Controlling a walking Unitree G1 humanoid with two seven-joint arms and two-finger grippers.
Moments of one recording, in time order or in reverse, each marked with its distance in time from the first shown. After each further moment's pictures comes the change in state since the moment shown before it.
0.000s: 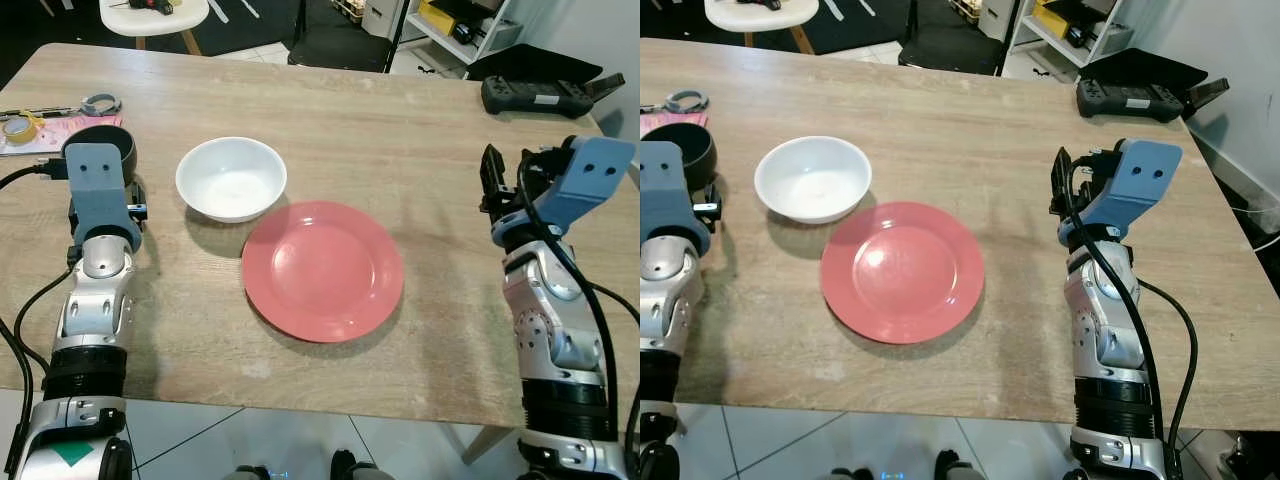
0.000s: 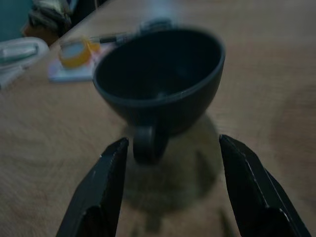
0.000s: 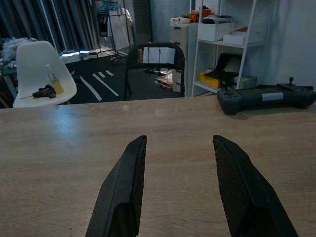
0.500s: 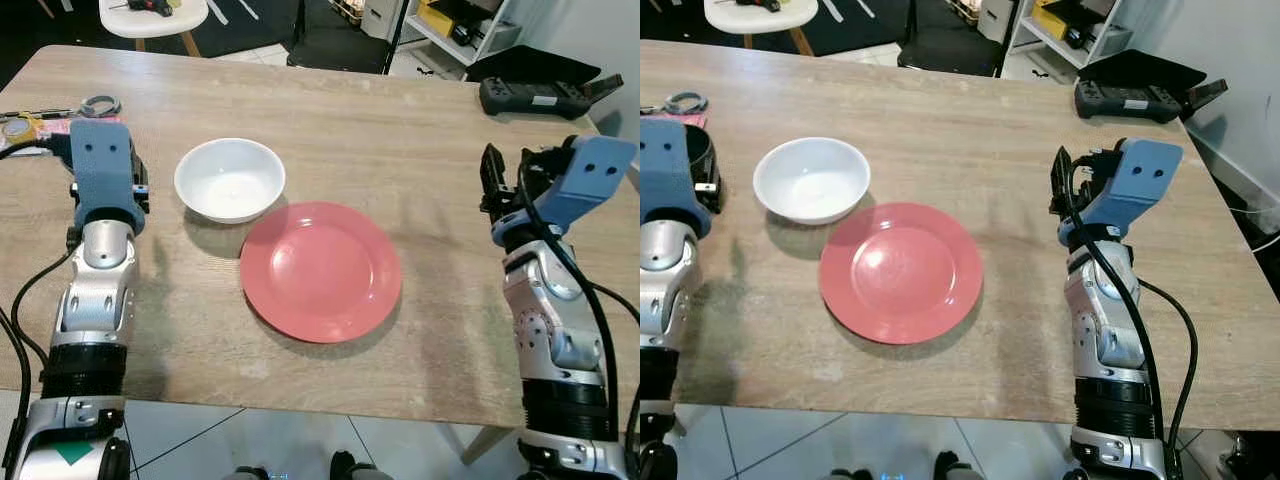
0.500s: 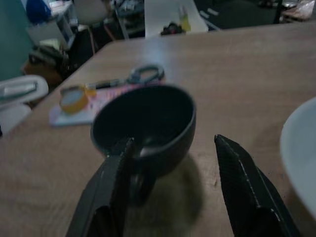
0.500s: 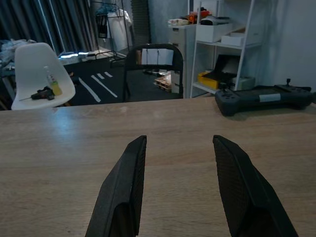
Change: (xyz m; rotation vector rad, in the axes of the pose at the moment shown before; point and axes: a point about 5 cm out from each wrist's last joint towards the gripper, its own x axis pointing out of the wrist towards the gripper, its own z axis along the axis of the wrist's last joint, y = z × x) left arm -0.007 -0.003 0.027 0.019 -0.128 -0.040; right arm 0.000 0.000 0.000 0.002 -0.002 -0.002
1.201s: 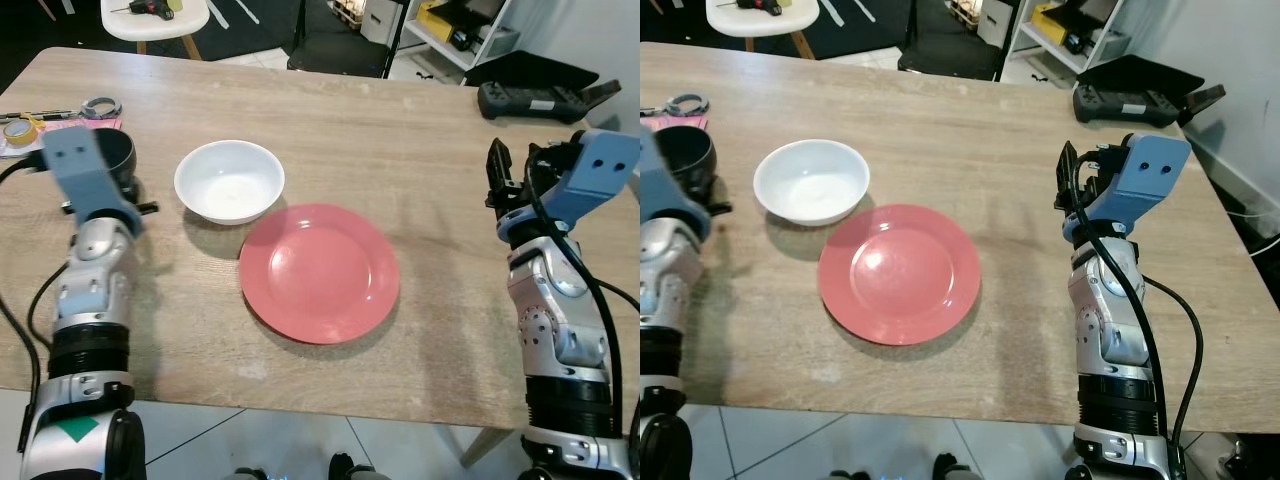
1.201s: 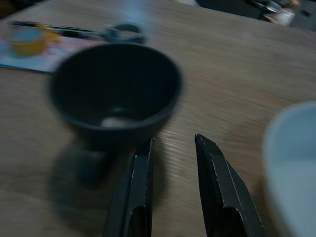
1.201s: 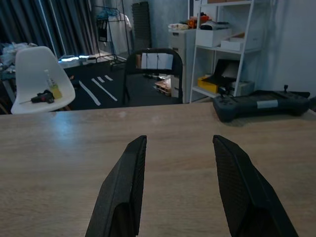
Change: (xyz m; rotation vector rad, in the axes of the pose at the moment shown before) left arm 0.012 -0.015 -0.007 -0.278 0.117 -0.081; right arm 0.001 -0.003 0.004 -0.005 -0.014 -0.006
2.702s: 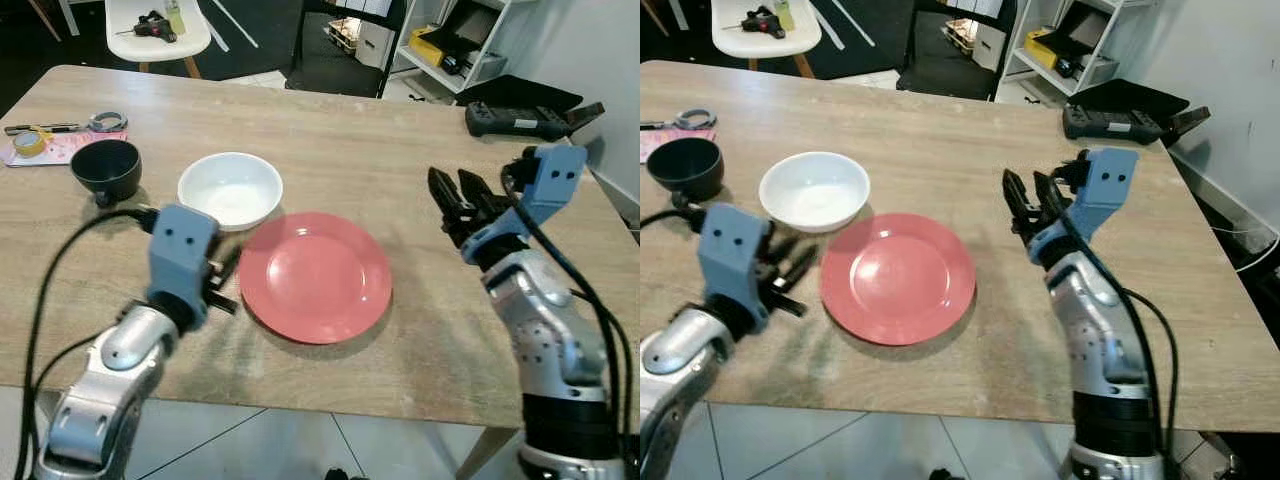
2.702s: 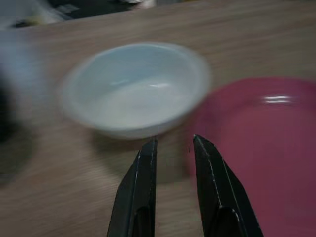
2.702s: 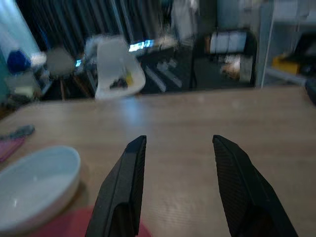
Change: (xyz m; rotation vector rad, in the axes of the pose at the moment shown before) left arm -0.104 -0.022 -0.021 0.288 0.018 -0.380; right arm -0.016 0.046 -0.007 0.189 0.115 0.241
